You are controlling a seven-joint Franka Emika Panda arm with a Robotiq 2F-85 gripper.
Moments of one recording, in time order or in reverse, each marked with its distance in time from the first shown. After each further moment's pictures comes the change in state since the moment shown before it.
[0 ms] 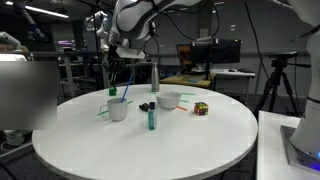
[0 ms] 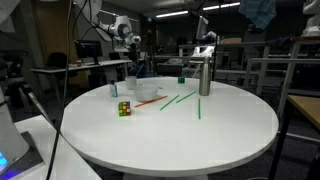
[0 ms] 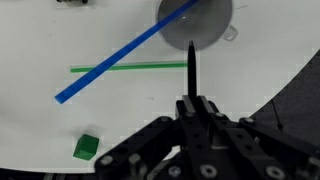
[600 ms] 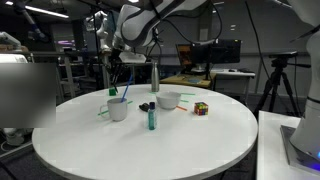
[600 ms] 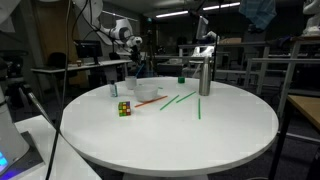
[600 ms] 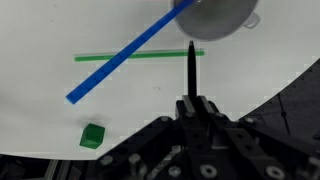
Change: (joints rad) arm 0.004 0.002 -0.033 -0.062 -0.015 0.142 0.000
